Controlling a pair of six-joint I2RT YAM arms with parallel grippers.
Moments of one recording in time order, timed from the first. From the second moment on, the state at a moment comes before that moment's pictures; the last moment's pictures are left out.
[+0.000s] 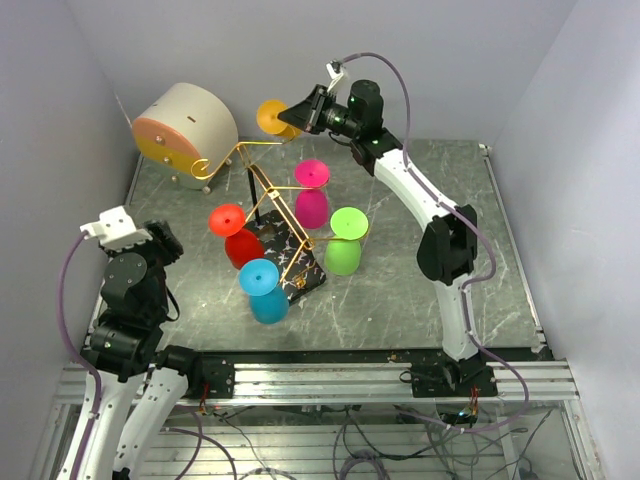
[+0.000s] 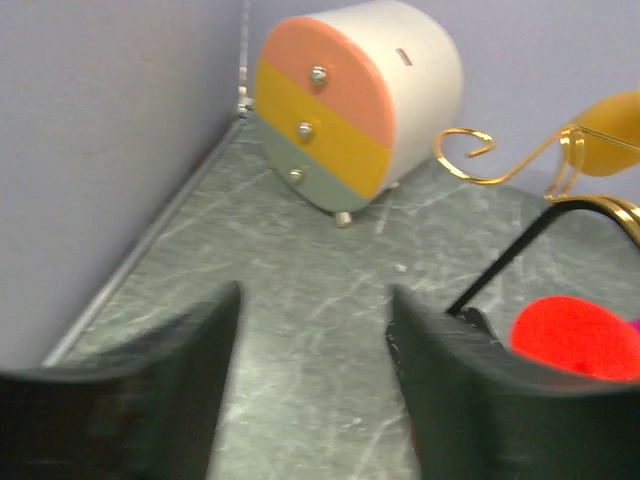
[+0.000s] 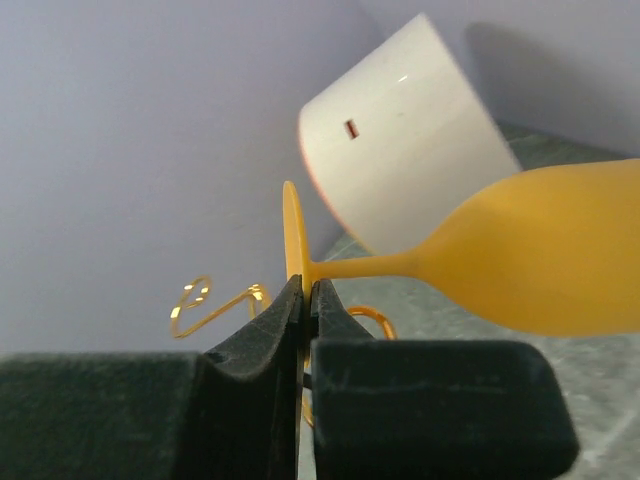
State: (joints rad) left arm -0.25 0.42 0.79 -0.40 -0.56 -0.22; right arm 0.49 2.24 2.18 0.11 -0.59 0.76
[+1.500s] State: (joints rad) left arm -0.40 1.26 1.22 0.05 0.82 -1.16; right arm 1.07 1.10 1.11 0.07 0.49 -0.72
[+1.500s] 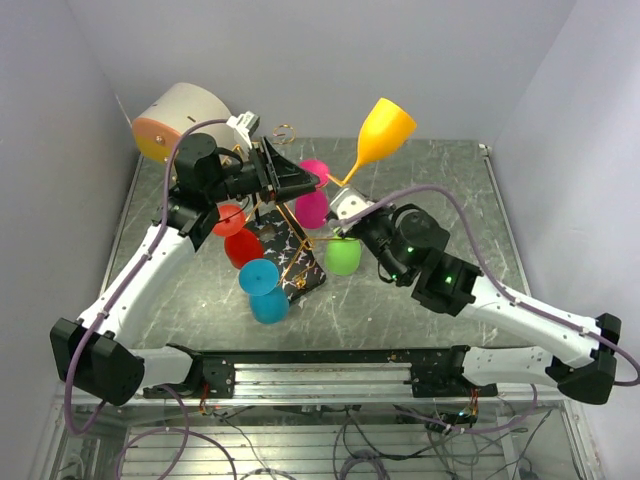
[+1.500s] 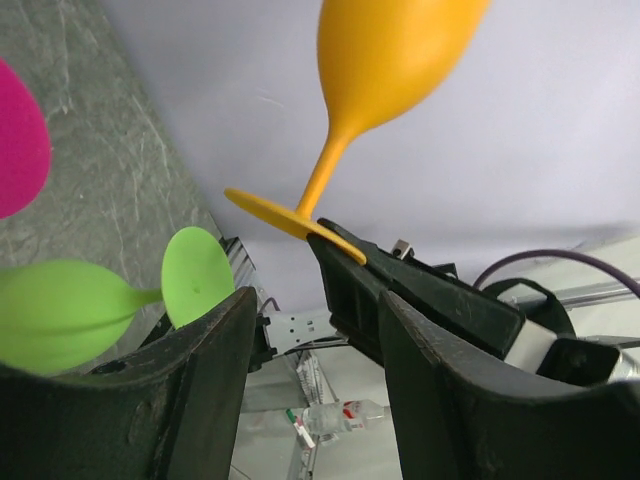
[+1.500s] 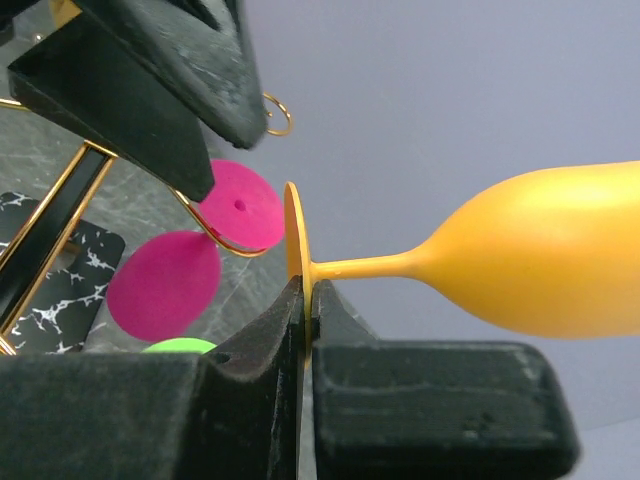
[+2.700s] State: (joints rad) left arm -0.40 1.23 1.08 0.09 0.81 -1.40; right arm 1.30 1.21 0.85 0.58 0.63 -1.21
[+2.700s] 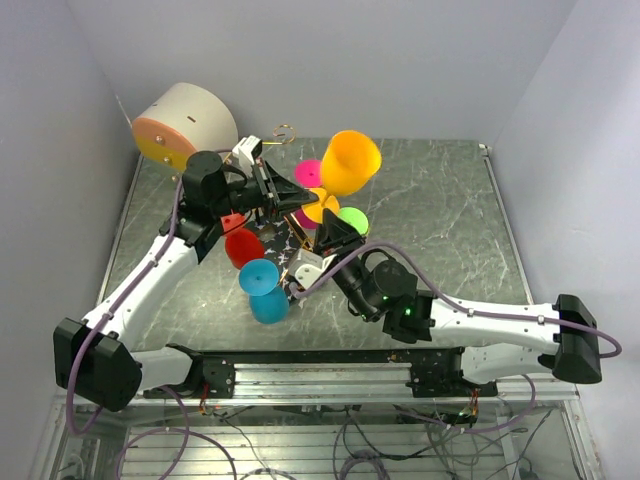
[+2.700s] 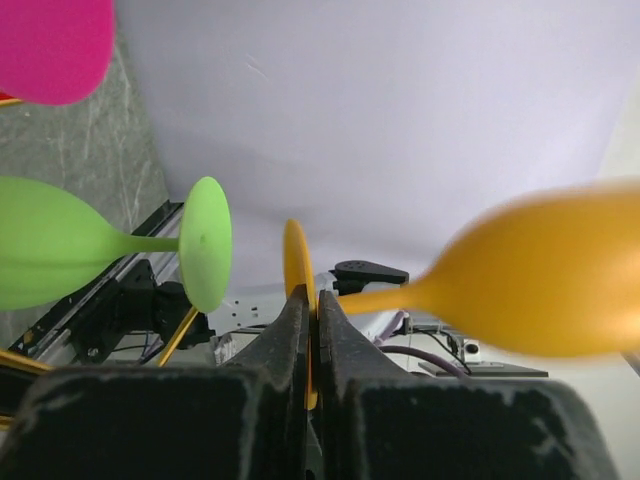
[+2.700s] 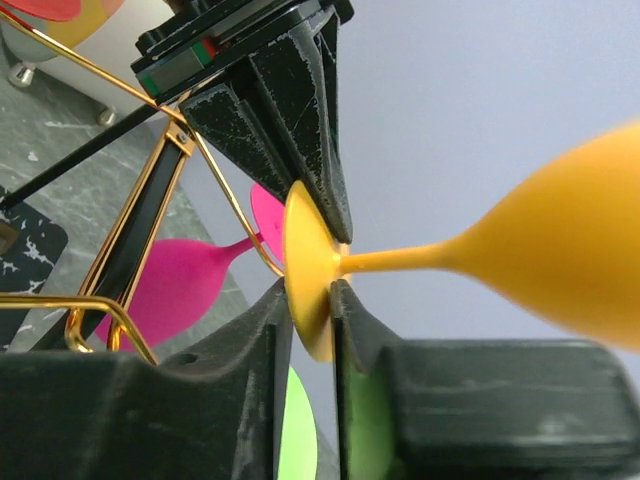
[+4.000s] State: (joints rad) left arm -0.40 1.00 1.16 -0.20 0.34 -0.73; right arm 1.39 1.07 1.56 -0.84 0.82 0.26
